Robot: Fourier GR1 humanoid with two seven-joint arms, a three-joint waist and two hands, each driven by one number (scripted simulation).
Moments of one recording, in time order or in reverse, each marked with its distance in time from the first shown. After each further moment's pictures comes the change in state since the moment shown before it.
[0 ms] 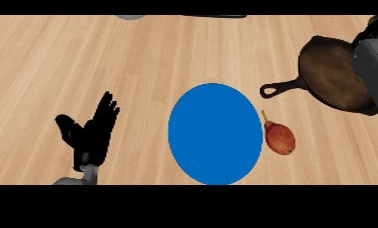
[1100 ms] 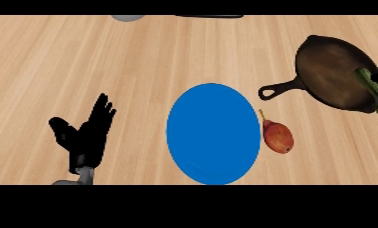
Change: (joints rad) left arm 0.018 0.003 0.026 -0.003 0.008 -0.013 -0.010; right arm 0.306 -0.084 -0.287 -0.087 -0.275 -0.362 -0.254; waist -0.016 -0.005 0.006
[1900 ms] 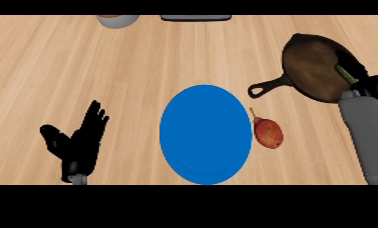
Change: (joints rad) left arm 0.053 0.007 0.030 -0.010 0.011 -0.001 -0.002; right arm 0.281 0.260 -0.137 -0.680 -0.351 -0.311 -0.415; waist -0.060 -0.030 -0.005
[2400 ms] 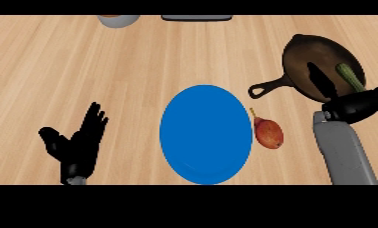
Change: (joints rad) left arm 0.017 -0.011 0.009 -0.017 -0.025 -0.014 0.007; right arm 0.192 0.170 0.093 -0.300 -0.105 -0.034 -0.184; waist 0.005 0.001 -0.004
